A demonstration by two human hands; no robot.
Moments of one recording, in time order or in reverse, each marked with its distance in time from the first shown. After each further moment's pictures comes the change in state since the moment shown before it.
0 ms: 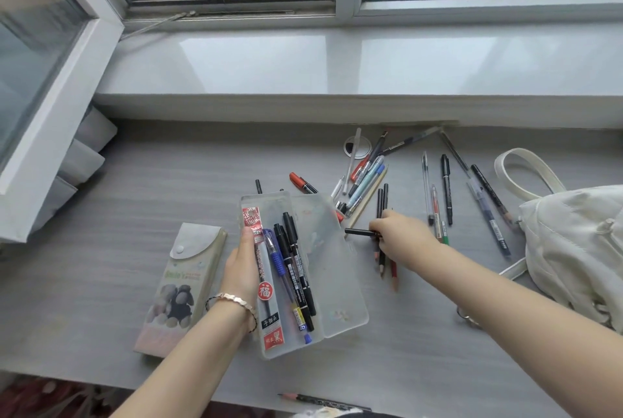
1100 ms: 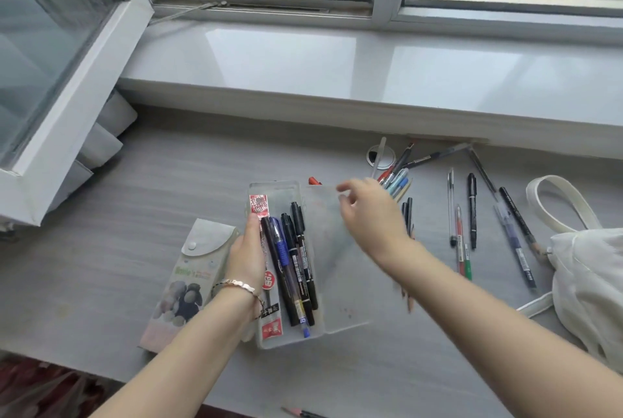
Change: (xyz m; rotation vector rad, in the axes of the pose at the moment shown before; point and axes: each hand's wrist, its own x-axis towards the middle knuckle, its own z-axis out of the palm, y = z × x) left_hand 0.020 0.015 -0.007 -0.084 0.005 -0.014; right_hand 0.027 -0.077 -0.045 0.537 0.442 -0.018
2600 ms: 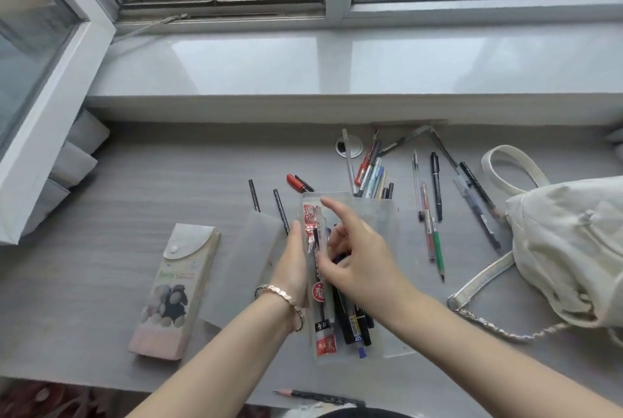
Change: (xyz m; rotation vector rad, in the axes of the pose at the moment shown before) left_hand -0.057 -0.009 0.061 -0.148 -0.426 -0.199; right_hand -0.098 -0.008 -0.028 0.451 -0.056 -0.015
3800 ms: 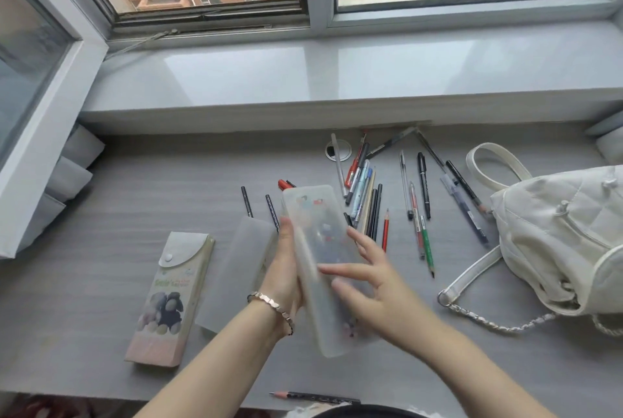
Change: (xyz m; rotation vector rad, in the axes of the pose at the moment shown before) left_hand -0.016 0.001 0.003 -0.012 -0.151 0.099; right_hand -0.045 0.022 -0.022 0.114 -0.173 0.116
